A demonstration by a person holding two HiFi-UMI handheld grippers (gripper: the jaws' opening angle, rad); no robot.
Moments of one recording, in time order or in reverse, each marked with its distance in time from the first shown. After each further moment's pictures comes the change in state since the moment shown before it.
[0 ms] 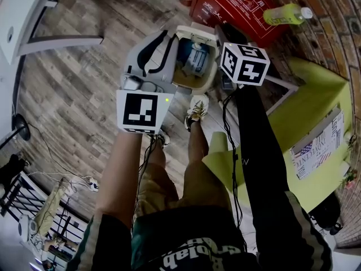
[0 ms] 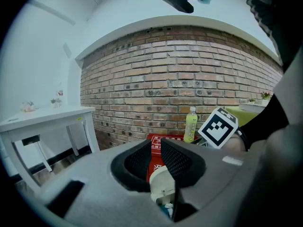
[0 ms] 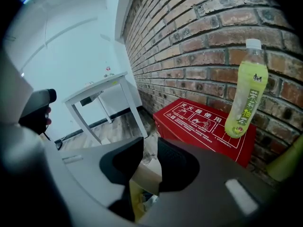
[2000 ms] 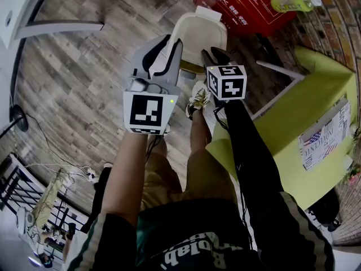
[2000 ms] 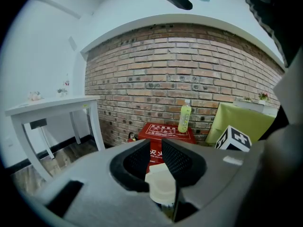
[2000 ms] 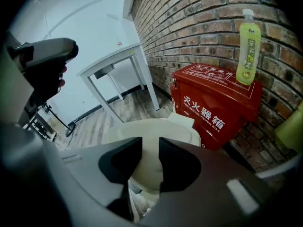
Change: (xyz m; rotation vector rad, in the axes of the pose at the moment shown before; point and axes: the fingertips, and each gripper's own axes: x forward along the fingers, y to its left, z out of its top) left arm -0.047 -0.022 -0.052 -0.052 0.075 0.011; right arm -0.026 0.066 -0.155 -0.044 0.245 0.091
